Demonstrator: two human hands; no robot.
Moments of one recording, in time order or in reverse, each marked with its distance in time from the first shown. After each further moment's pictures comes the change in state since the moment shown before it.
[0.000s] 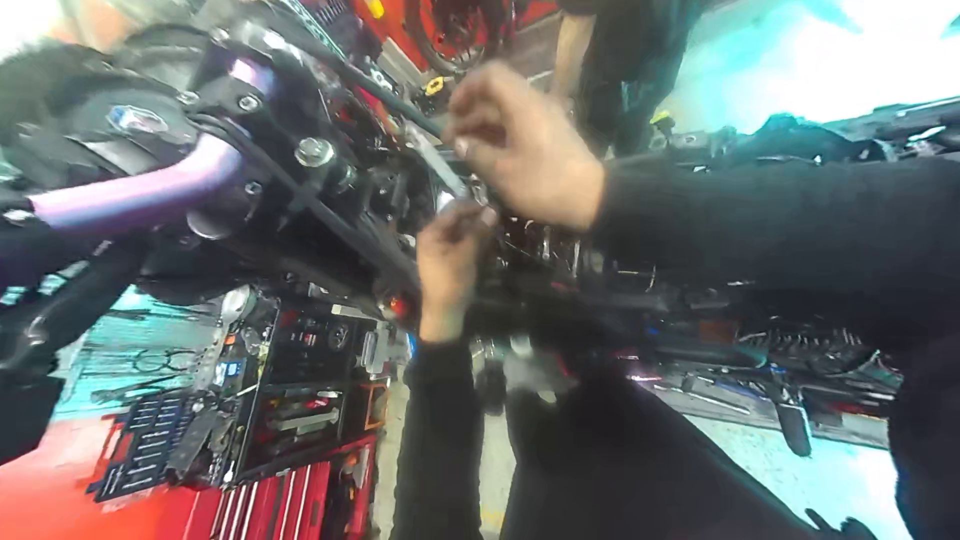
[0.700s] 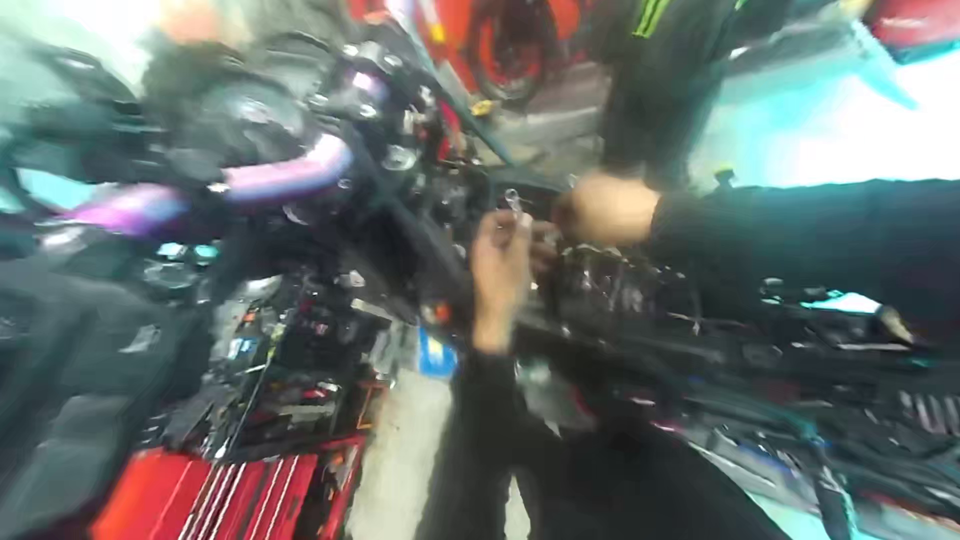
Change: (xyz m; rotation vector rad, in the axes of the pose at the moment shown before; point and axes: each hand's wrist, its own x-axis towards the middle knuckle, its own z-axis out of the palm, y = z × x) left_hand 0.007 0.004 0.011 0.055 0.216 -0.142; right_hand 0.017 0.060 -0.003 -0.605 -0.560 0.246
